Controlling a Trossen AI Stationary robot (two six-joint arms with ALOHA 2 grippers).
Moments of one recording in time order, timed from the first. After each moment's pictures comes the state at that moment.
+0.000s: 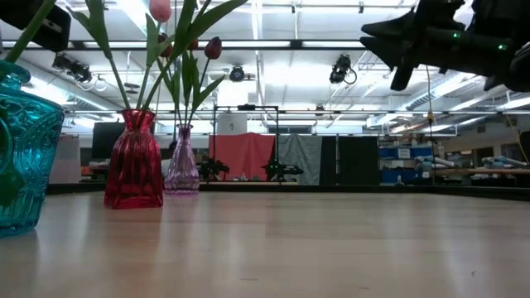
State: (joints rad) left arm -1.09 0.00 0.20 -0.04 -0.75 0.00; right arm -0.18 1.03 0.14 1.27 0.14 0.29
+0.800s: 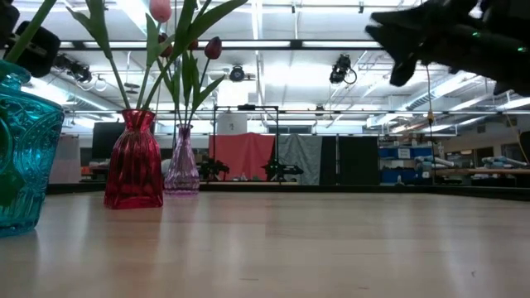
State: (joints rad) left arm -1.09 0.00 0.01 0.18 -0.59 -0.17; right arm -0.04 1.12 0.12 1.35 0.05 0.17
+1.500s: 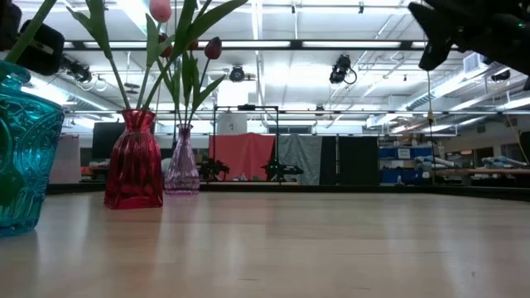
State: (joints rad) left arm -1.07 0.00 0.02 0.16 -0.64 -0.05; right arm -0.06 0.52 0.01 1.00 -0.03 0.13
